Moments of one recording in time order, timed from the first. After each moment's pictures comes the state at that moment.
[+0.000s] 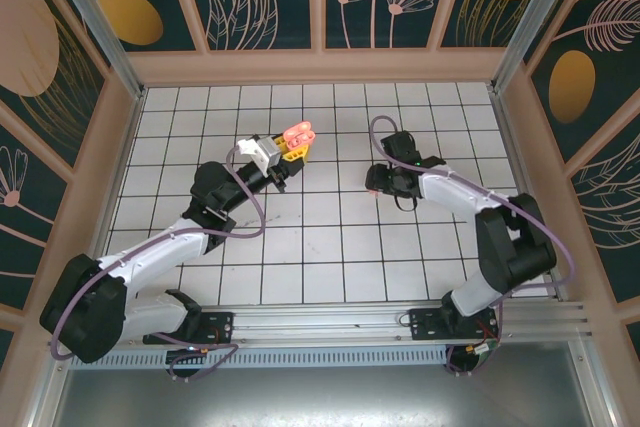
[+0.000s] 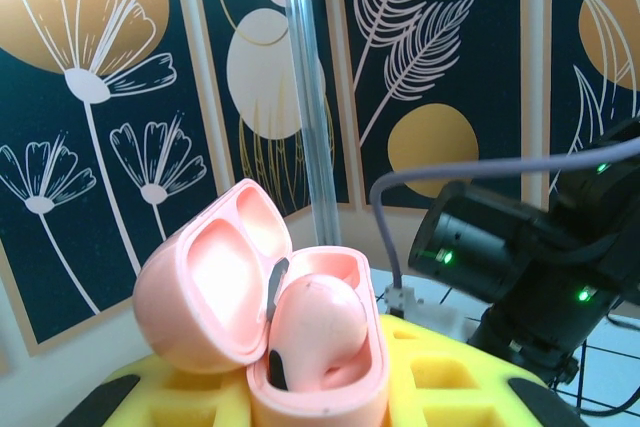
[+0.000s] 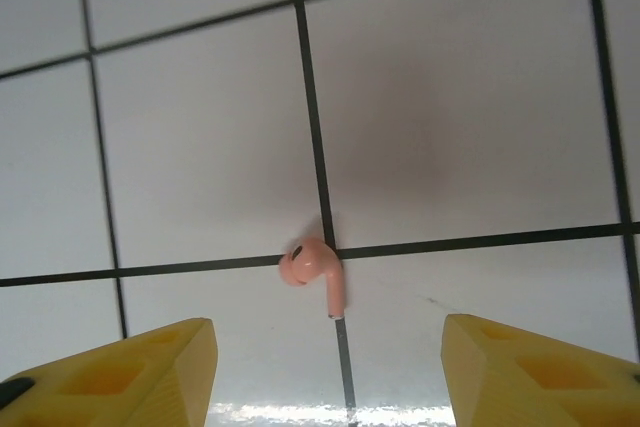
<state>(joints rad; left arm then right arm) -0.59 1.22 0.61 0.85 0.38 0.02 0.44 1.58 0.95 -0.43 0.01 0.54</state>
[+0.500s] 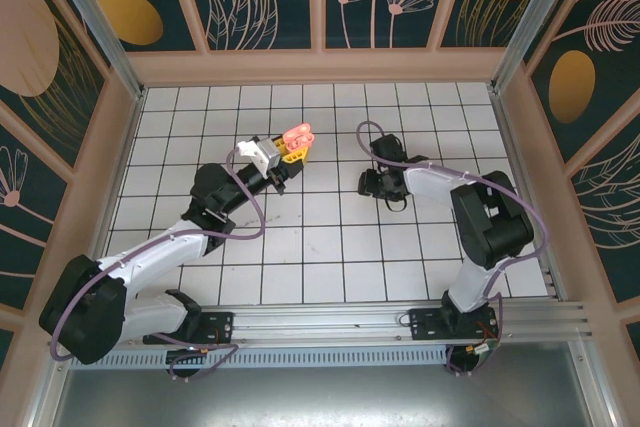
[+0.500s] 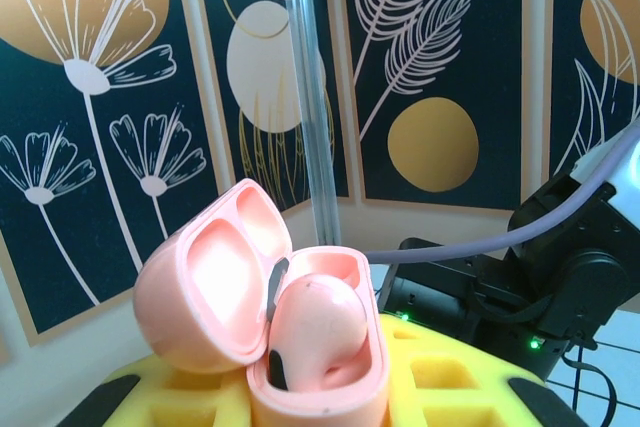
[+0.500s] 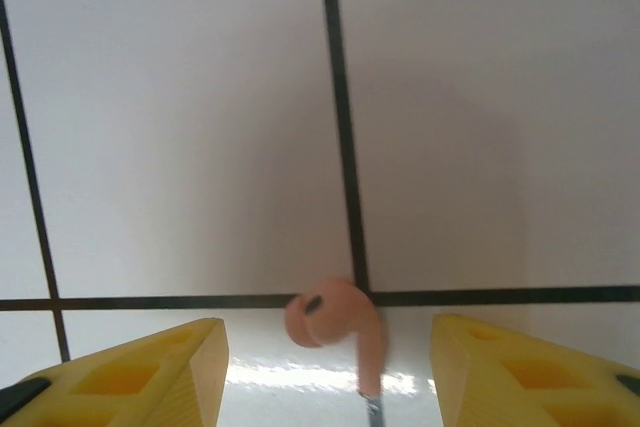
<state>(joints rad) -0.59 1.21 0.59 0.85 0.38 0.02 0.46 1.75 1.00 -0.38 -0.03 0.55</state>
